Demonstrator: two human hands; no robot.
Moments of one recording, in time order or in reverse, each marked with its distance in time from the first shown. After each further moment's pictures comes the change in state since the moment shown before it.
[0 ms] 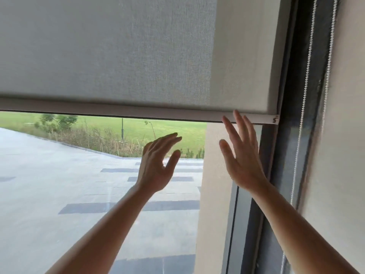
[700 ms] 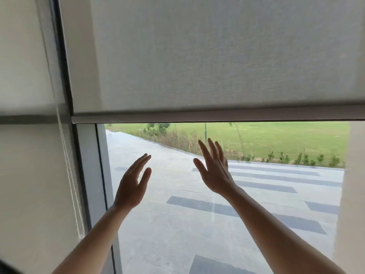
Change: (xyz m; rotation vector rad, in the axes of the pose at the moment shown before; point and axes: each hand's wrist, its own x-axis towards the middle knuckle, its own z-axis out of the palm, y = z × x) left_hand -0.141 -0.268 -0.421 0.448 0.023 -0.419; right_hand 0.042 -0.361 0.363 0.511 -0.454 0.015
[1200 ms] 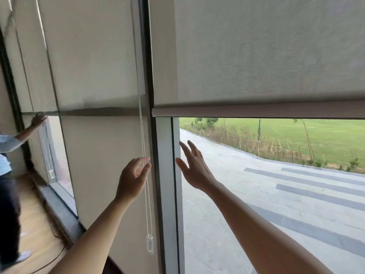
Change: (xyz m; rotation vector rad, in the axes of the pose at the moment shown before) left_hand 0.025 -0.244 -0.183 0.110 0.172 -0.287; right_hand 0.140 -0.212 0.284 0.343 -0.244 -0.212
